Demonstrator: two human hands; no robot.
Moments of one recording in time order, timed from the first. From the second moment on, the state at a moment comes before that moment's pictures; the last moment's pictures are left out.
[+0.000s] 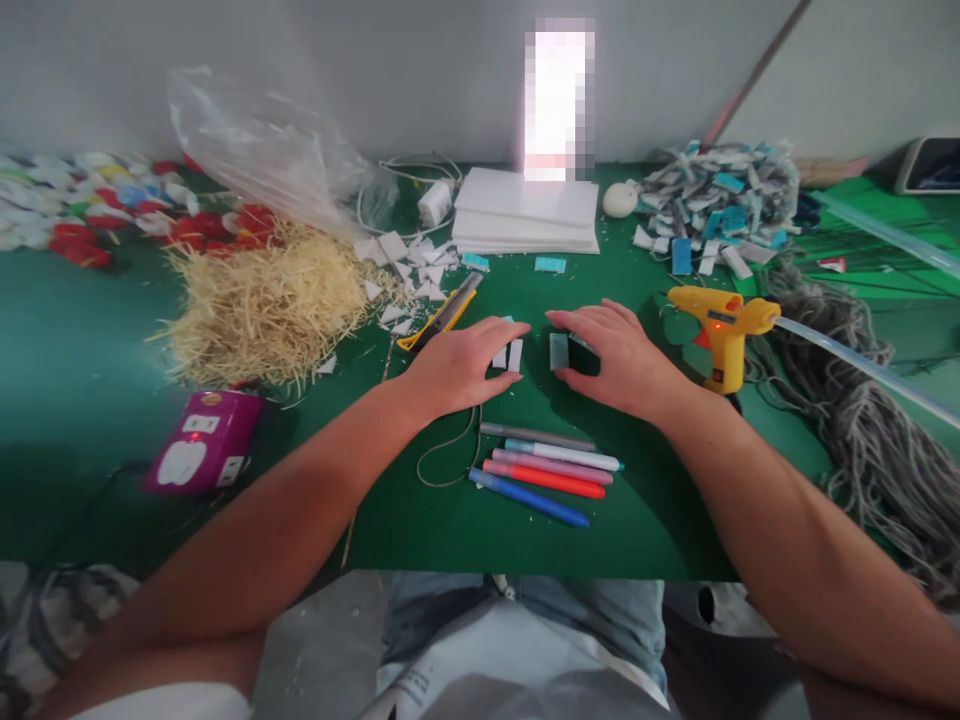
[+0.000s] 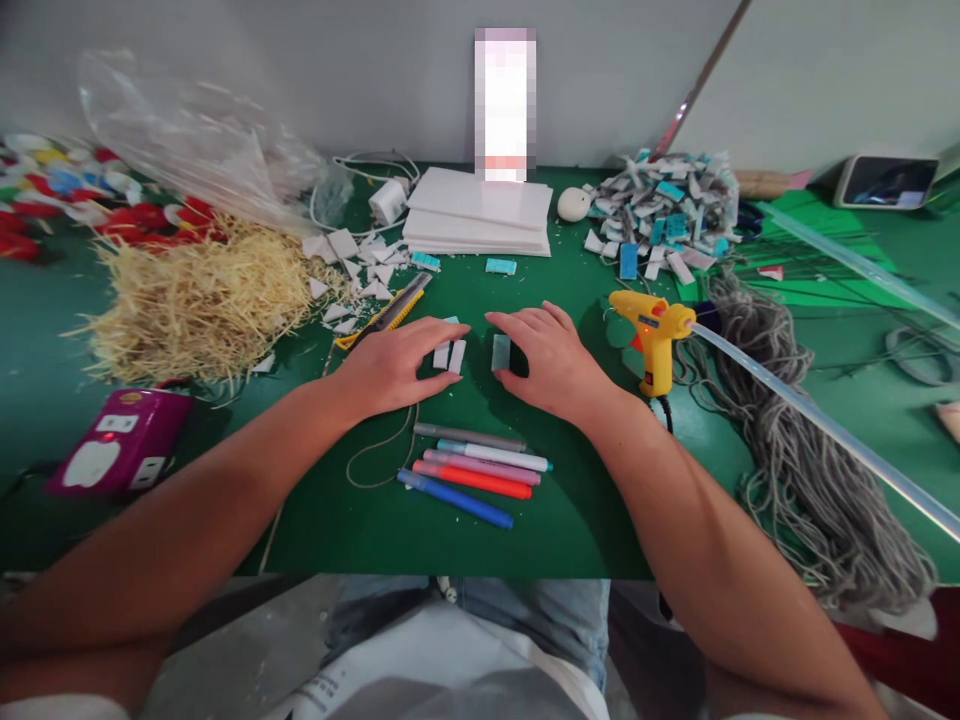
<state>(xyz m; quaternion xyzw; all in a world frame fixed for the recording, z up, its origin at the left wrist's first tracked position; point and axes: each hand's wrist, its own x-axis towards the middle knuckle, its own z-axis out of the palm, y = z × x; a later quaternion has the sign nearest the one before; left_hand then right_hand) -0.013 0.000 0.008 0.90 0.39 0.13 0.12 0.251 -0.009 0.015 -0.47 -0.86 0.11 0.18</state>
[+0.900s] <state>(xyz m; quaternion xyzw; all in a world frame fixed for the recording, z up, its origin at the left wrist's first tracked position) -0.011 0.000 0.008 0.90 0.40 0.14 0.12 0.258 -0.004 0.028 -0.63 -0.76 0.08 0.12</state>
